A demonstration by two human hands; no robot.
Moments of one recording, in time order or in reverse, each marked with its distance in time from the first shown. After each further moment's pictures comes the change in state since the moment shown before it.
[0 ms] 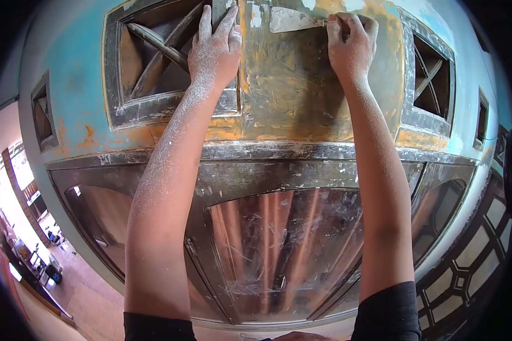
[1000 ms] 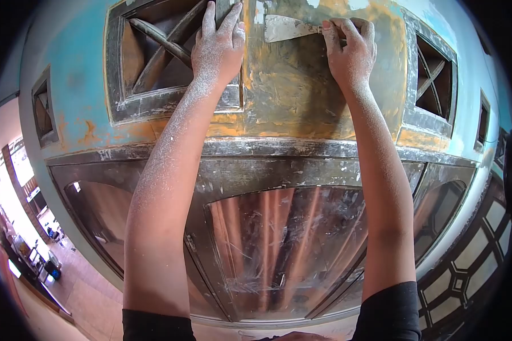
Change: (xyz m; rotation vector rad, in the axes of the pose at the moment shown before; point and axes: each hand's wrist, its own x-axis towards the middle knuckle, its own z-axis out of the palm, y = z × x) left_hand 0.003 0.015 -0.017 -0.056 -0.038 -0.013; right_hand -0.012 -0.007 -0.009 -0.052 -0.002 -0.146
